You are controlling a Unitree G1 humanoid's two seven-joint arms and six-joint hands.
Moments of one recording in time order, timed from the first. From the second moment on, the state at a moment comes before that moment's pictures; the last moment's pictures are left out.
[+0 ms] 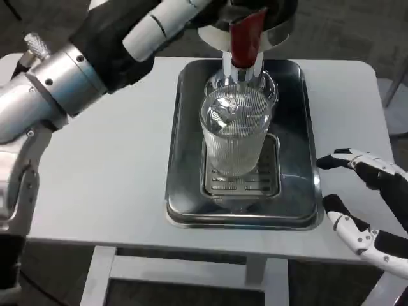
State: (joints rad) left arm -0.92 0.51 0.04 0.09 -0.27 -0.04 -0.71; right arm 0.15 -0.35 -0.12 -0.87 -0.59 0.25 0.39
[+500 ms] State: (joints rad) left arm -0.92 0.53 -0.01 0.11 -0.19 -0.07 -0.77; right arm 0.15 -0.35 -0.13 -0.87 -0.56 0.25 0.39
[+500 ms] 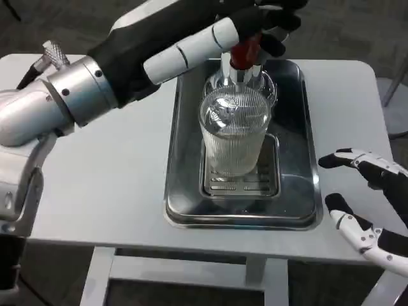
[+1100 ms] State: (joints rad) left arm -0.92 0.56 -0.04 0.13 -0.14 -0.19 -0.78; right arm 0.14 -0.35 -0.13 -0.87 -0.56 0.28 0.39
